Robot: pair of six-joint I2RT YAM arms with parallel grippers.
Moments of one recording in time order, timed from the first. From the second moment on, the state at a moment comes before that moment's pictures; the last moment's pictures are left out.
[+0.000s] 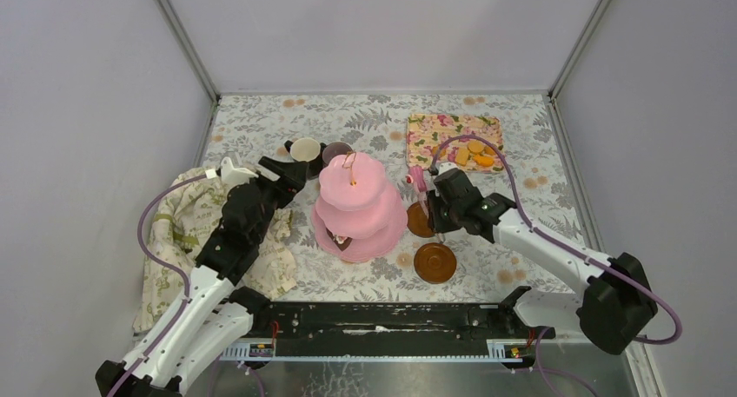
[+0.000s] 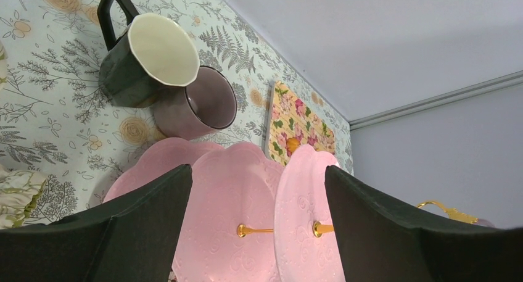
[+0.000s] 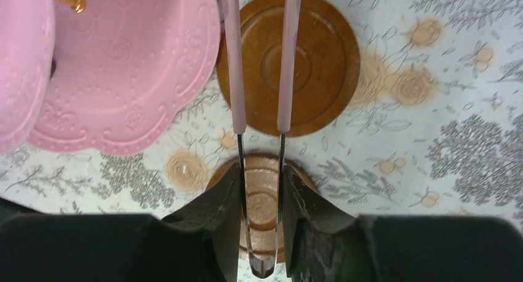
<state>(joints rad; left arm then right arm) -0.43 0.66 0.60 -0.13 -0.30 -0.94 0.65 1.24 0.82 -0.54 0.09 0.37</state>
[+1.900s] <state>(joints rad) -0.43 0.70 0.60 -0.12 -0.30 -0.93 1.16 1.39 0.78 -0.49 0.20 0.65</state>
